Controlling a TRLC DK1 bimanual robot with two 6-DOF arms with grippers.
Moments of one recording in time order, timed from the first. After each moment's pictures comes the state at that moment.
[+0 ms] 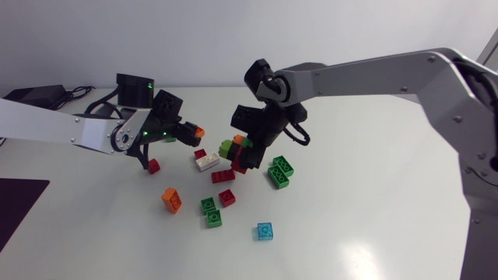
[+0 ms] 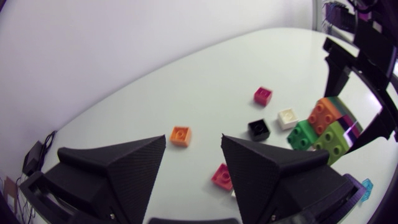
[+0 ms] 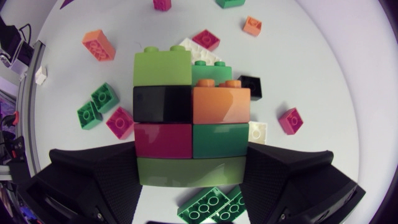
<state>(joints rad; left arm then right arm) -0.26 1.74 0.95 0.28 0.05 0.32 0.55 2.06 1.67 -0.71 -0.24 -0.67</state>
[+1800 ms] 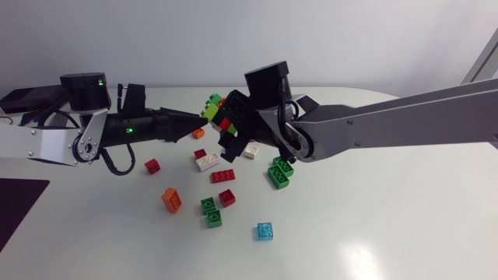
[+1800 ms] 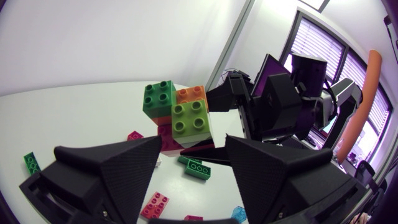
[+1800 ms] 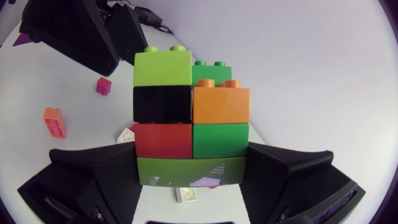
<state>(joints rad) -0.11 1.62 0.82 0.49 0.95 -0.11 0.71 1.78 1.17 0.22 0.12 -0.53</state>
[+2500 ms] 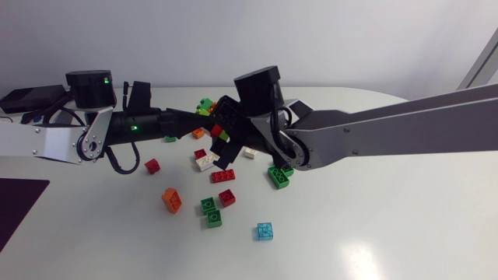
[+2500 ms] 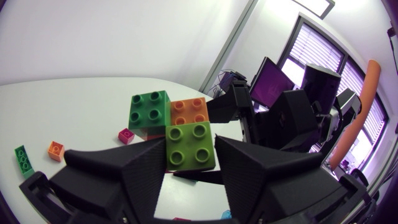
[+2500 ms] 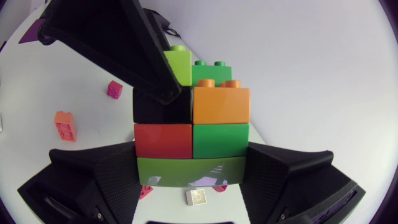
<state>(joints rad) -0.15 1.62 0.83 0.49 0.94 -0.18 0.76 1.76 1.16 0.22 0.14 -0.54</state>
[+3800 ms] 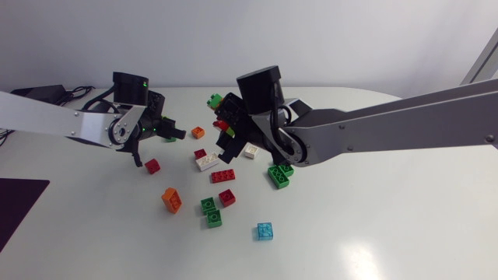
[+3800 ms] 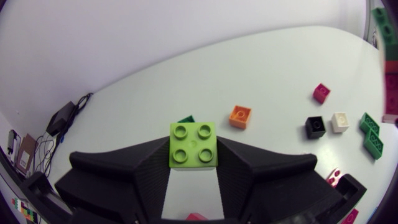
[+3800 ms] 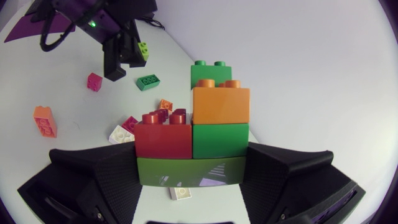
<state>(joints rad) -0.20 1.80 1.02 0.19 -0.25 0.21 0.73 1.79 1.18 0.24 0.23 -0.54</state>
